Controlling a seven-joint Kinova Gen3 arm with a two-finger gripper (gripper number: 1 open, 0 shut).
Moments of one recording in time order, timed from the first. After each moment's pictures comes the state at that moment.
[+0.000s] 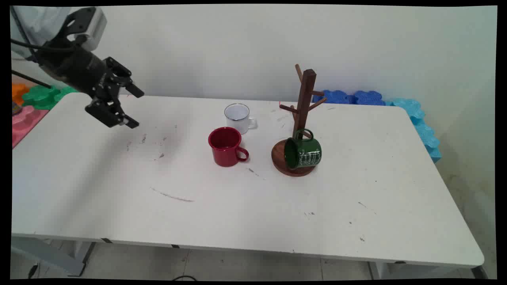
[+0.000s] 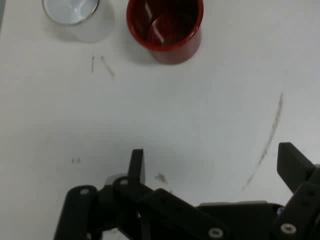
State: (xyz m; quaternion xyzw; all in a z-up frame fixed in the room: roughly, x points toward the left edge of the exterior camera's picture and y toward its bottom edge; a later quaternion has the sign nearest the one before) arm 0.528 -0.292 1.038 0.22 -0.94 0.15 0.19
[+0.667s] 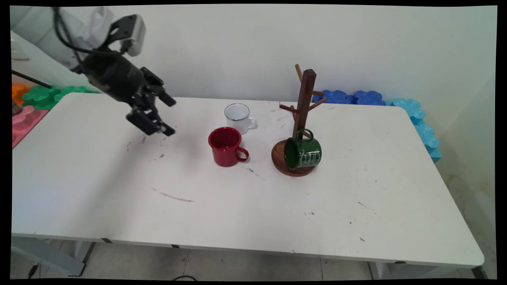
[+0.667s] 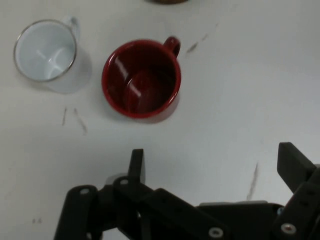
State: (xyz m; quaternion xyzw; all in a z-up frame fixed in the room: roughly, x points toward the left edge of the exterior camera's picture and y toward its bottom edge) arm 0.467 -0.313 1.020 0.25 -0.93 0.13 0.23
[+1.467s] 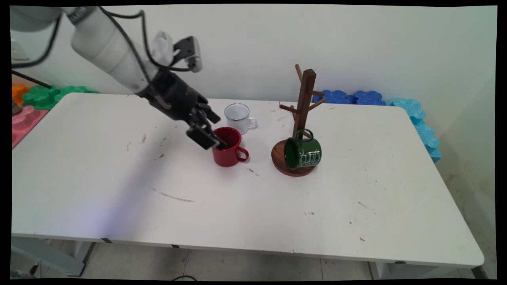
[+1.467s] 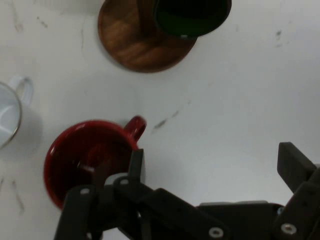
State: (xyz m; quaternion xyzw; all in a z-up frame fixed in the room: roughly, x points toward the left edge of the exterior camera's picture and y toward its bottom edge) arm 0.388 -0.346 0.973 0.30 -0.91 0.10 0.28
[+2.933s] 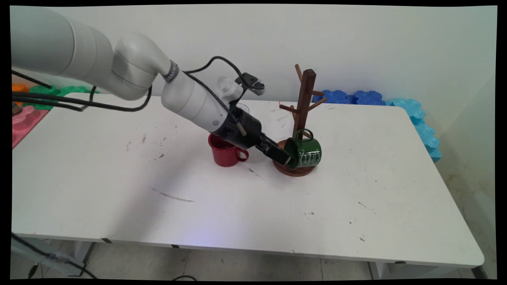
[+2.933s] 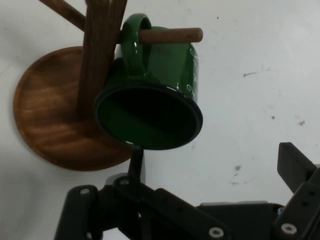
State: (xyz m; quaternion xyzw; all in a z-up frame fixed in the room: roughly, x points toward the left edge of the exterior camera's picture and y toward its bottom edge) arm 0.290 -0.385 0.878 0.44 -0.81 0.03 0.39
